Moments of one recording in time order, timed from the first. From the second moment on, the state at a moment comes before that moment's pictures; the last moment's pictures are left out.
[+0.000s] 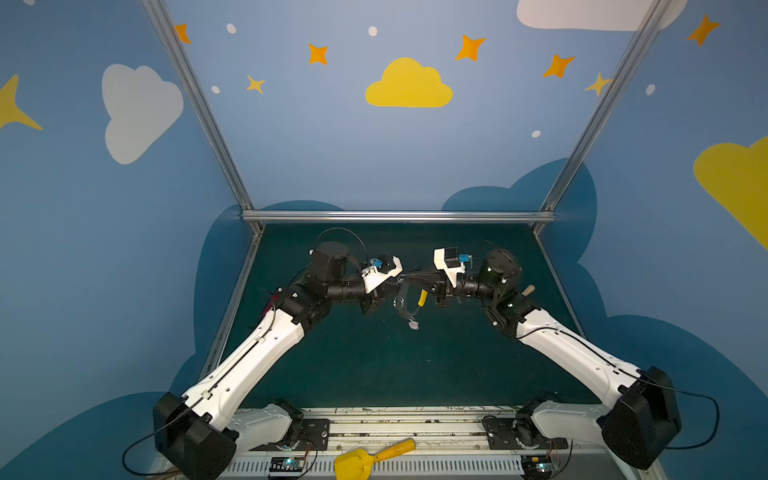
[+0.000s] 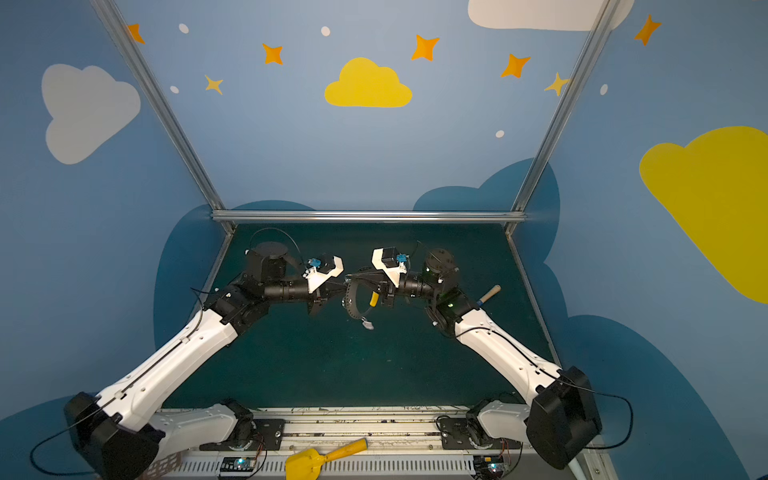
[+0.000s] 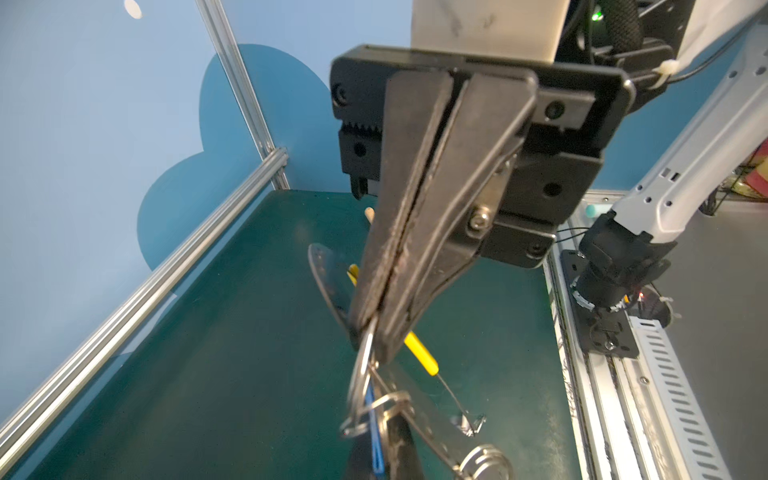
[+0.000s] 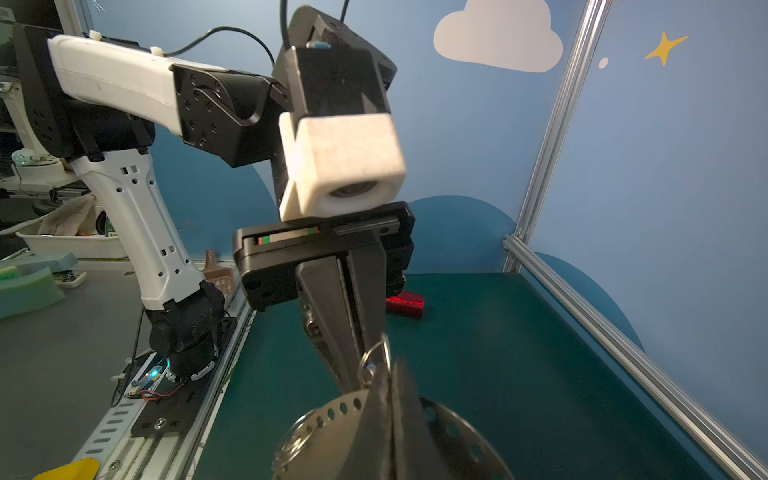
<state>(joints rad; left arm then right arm) -0.53 1.21 1.15 -0.40 0.69 0.42 0.63 1.27 0.95 0.38 -0.88 -0.08</state>
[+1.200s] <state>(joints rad) -0.53 1.34 1.31 -0.62 0.86 0.52 0.62 1.25 0.91 0.46 -0.91 -0.01</state>
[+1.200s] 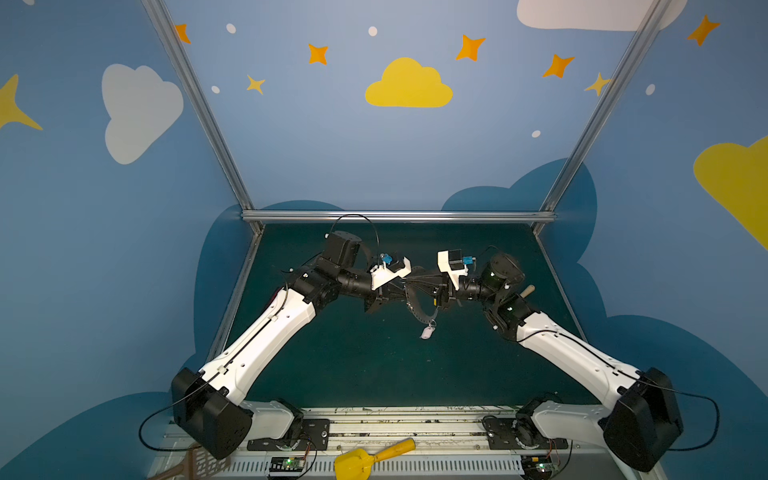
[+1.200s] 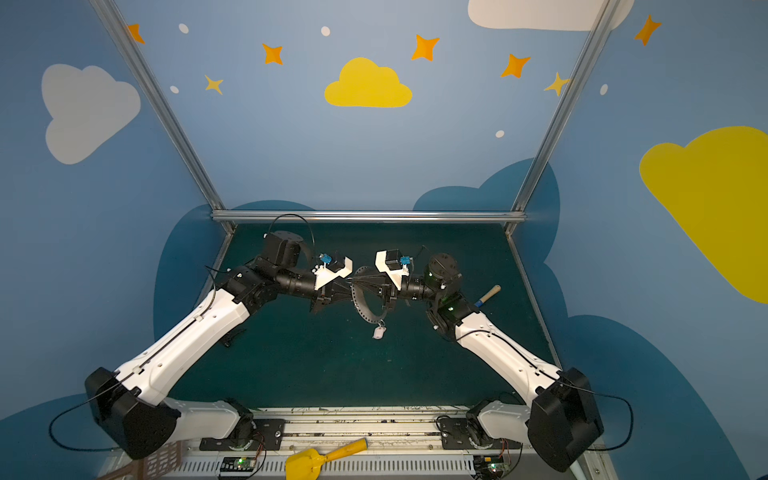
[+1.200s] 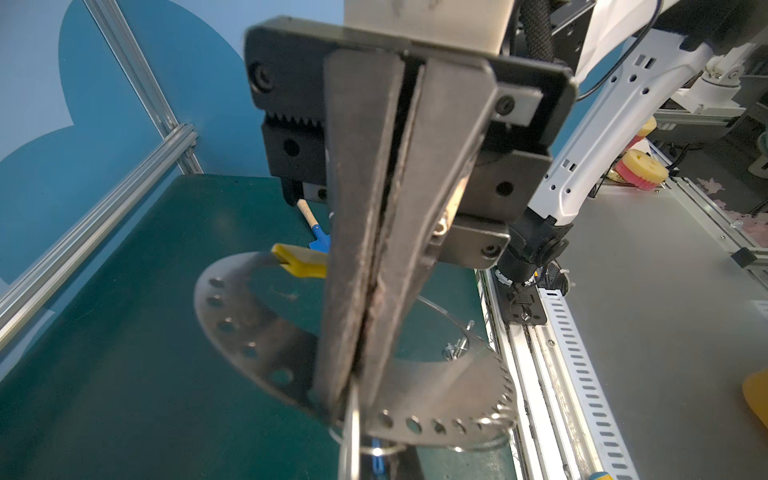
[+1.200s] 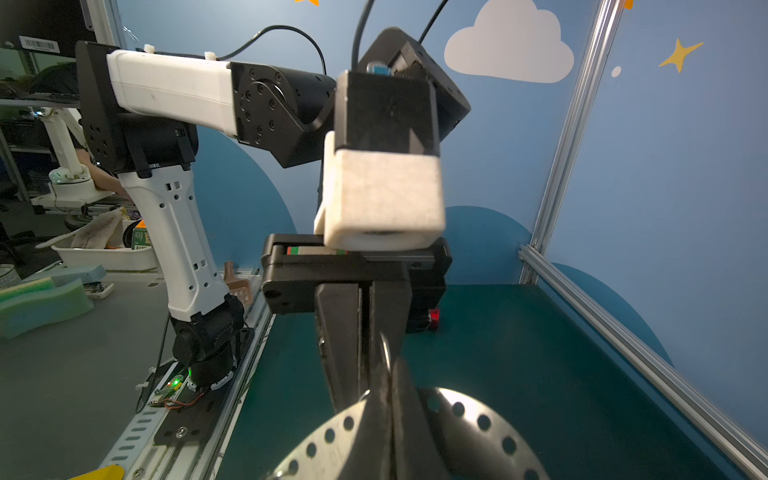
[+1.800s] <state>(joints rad) -0.53 1.33 1.40 -0.77 0.69 0.62 0.57 1.21 0.89 0.27 -0.90 -0.14</state>
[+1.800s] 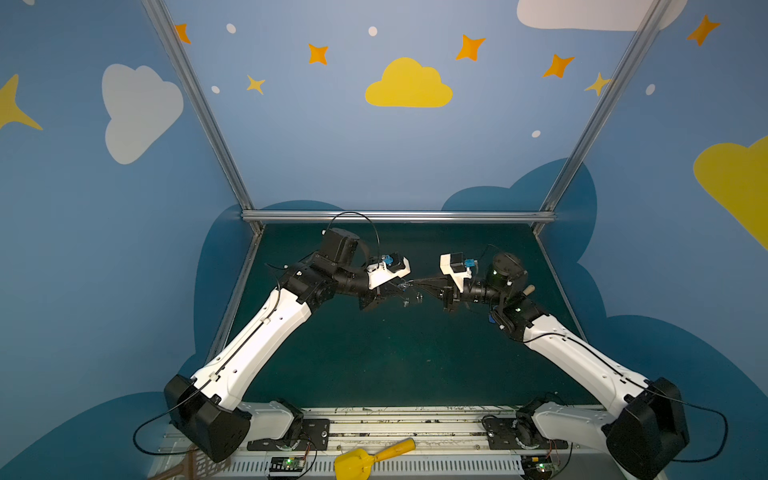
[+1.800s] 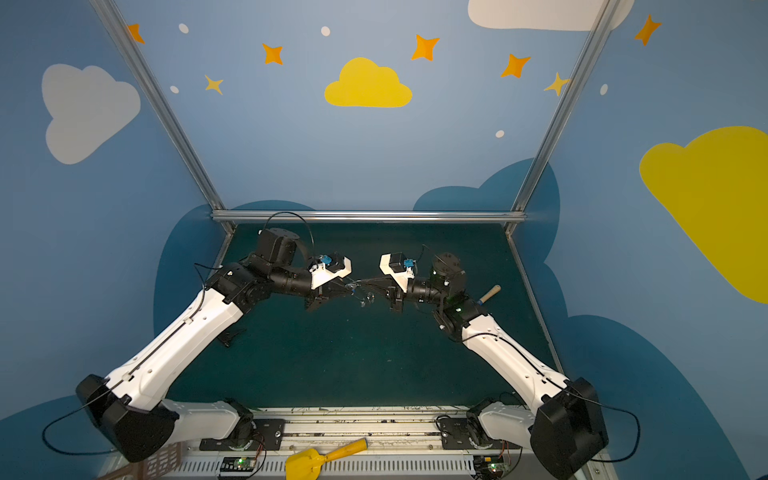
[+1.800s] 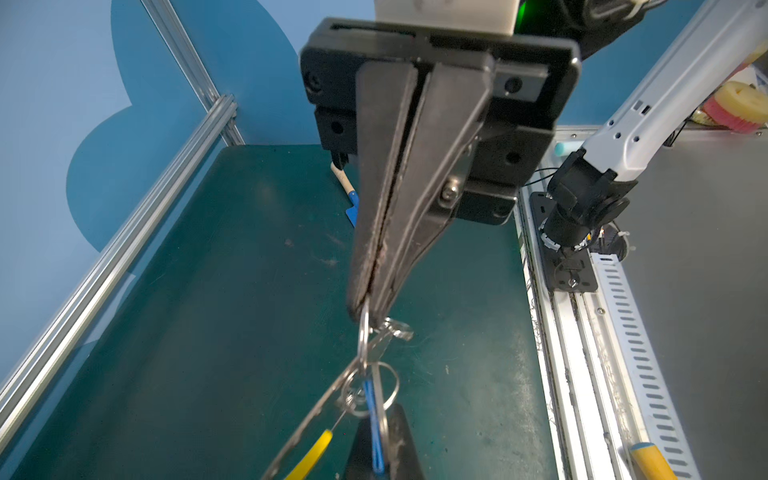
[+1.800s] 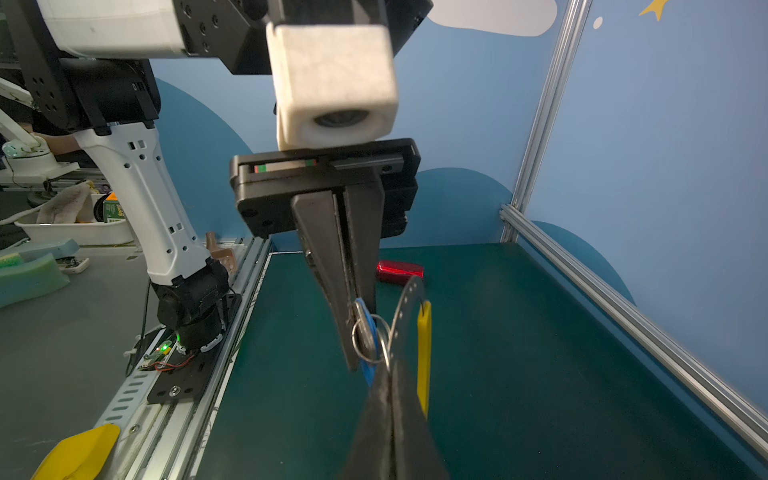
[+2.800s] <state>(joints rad) -0.58 1.46 1.57 -0.98 0.47 0.79 0.55 1.24 0.92 0.09 -0.89 -0.31</state>
